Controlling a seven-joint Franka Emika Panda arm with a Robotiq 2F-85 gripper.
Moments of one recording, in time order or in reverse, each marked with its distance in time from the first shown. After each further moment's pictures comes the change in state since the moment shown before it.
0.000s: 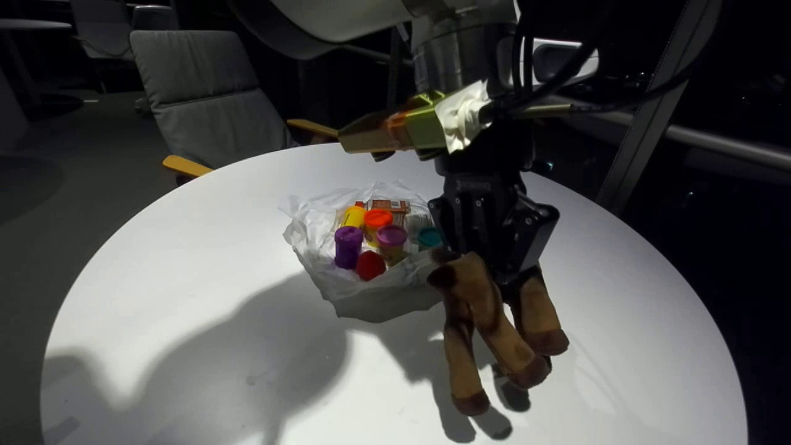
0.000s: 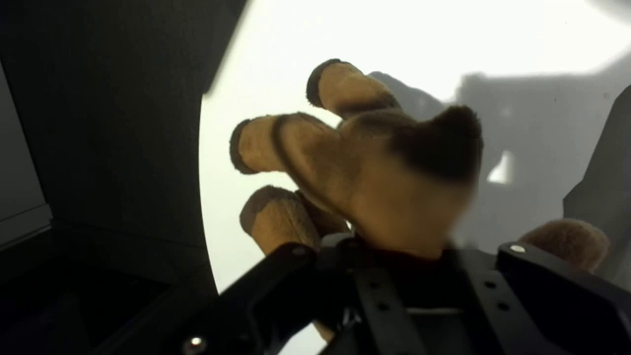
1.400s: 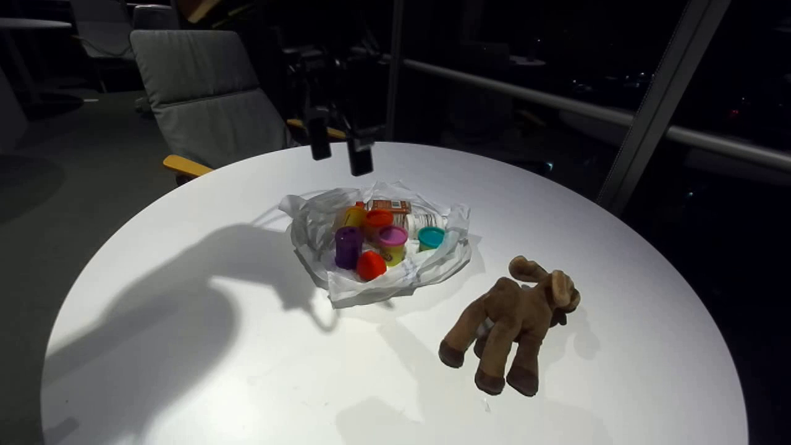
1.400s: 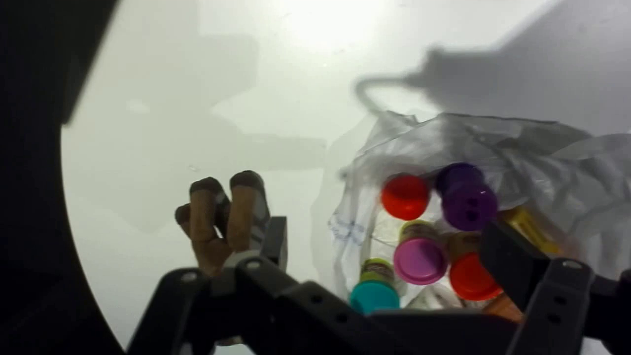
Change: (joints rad) arm 0.097 -0.223 0.207 -0.077 0.185 -0.060 0.060
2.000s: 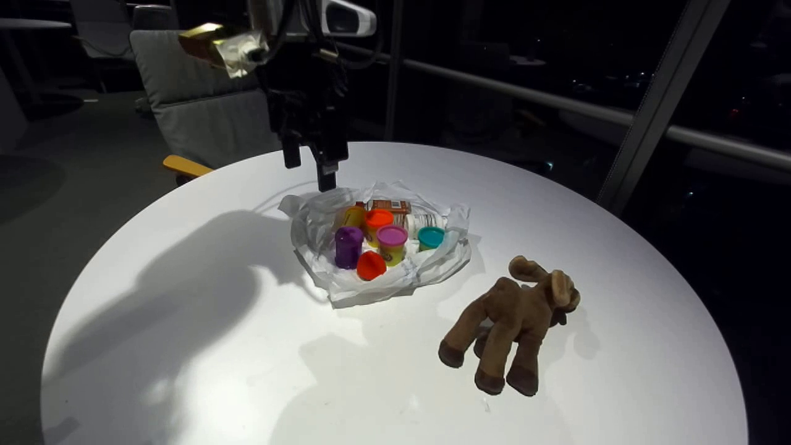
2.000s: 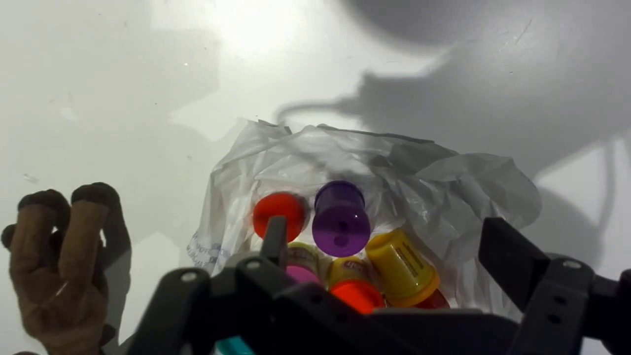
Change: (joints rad) arm 0.018 0.186 0.054 0.096 0.184 0.137 -0.125
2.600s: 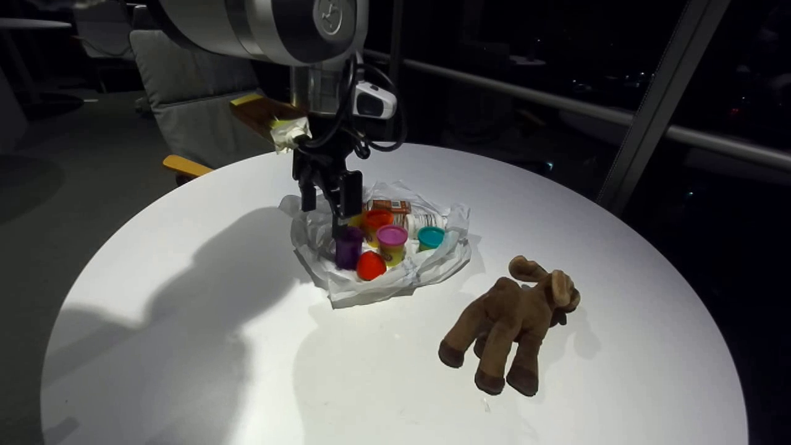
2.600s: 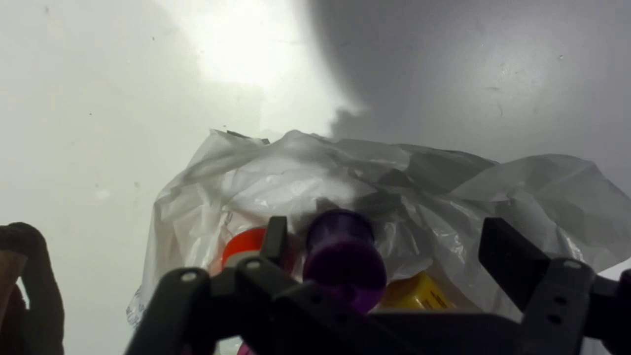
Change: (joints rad) arm -0.001 0.235 -0.032 0.146 0.099 0.006 -0.075
